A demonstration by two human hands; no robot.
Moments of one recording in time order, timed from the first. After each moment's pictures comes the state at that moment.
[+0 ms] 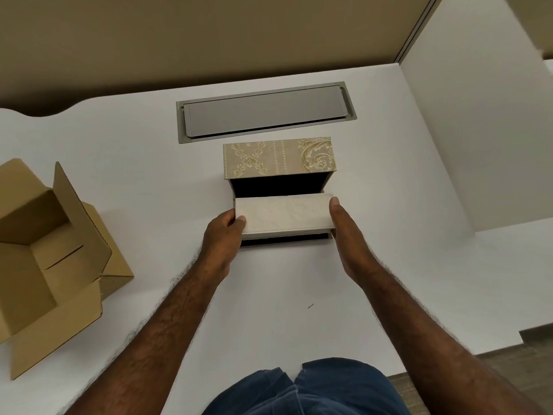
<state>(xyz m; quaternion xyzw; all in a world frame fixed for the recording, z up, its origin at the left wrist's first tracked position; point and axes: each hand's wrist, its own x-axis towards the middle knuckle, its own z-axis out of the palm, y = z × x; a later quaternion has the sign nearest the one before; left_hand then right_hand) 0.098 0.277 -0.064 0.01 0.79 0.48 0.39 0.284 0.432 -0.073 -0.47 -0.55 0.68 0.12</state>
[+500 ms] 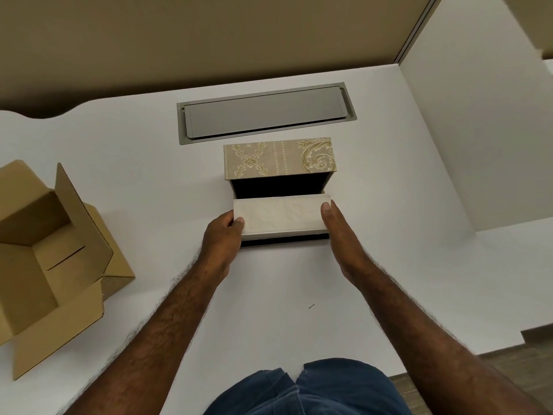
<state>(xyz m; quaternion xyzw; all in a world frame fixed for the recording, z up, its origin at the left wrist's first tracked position) 0.097 0.276 -0.068 0.02 0.79 0.47 0.38 0.282 0.426 -0.074 -0.47 -0.58 0.66 0.07</state>
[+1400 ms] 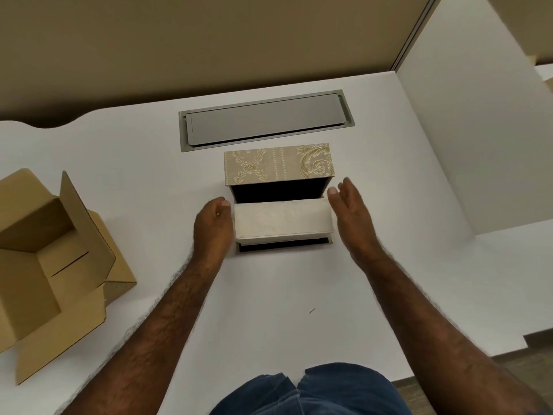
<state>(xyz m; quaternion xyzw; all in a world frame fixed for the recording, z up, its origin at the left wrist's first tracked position) 0.080 0.282 -0.052 0.09 0.84 0.47 0.24 0.266 0.456 -0.042 -0.48 -0.63 0.58 0.16</state>
